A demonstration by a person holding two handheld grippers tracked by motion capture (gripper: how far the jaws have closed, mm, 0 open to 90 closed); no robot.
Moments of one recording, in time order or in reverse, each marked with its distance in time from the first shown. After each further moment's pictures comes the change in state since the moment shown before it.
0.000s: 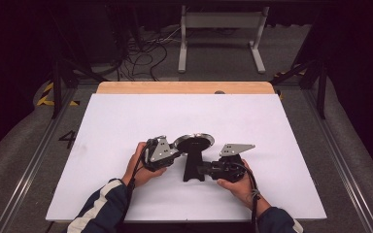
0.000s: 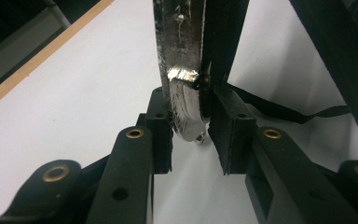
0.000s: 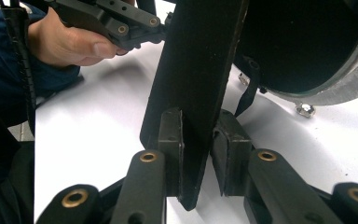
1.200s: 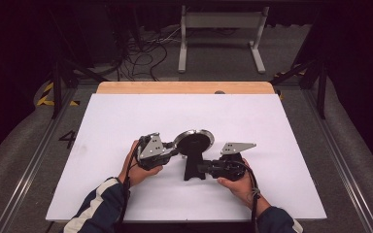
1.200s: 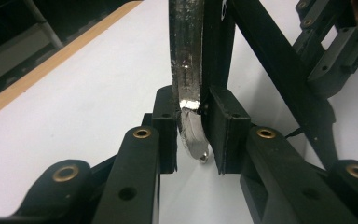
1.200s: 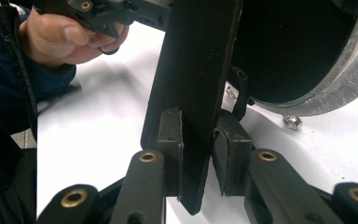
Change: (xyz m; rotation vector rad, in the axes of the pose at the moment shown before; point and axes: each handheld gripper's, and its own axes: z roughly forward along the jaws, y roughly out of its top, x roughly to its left) left arm 0.009 0.004 -0.019 -0.094 -0.076 -0.065; right arm -0.003 0.001 -0.001 -0.019 0.007 0.023
